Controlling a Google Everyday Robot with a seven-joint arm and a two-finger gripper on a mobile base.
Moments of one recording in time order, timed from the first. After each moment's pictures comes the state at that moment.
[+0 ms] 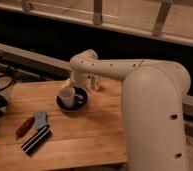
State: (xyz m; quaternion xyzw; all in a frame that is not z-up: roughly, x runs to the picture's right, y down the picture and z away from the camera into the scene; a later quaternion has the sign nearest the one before) arm -0.115 0.008 0.831 -0.28 0.09 0.69 0.66
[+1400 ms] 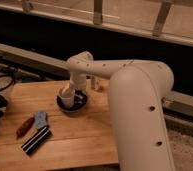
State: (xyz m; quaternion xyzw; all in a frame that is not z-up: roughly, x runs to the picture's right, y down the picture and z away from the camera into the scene) arm -0.108 0.041 0.859 -0.29 0.17 0.69 0.64
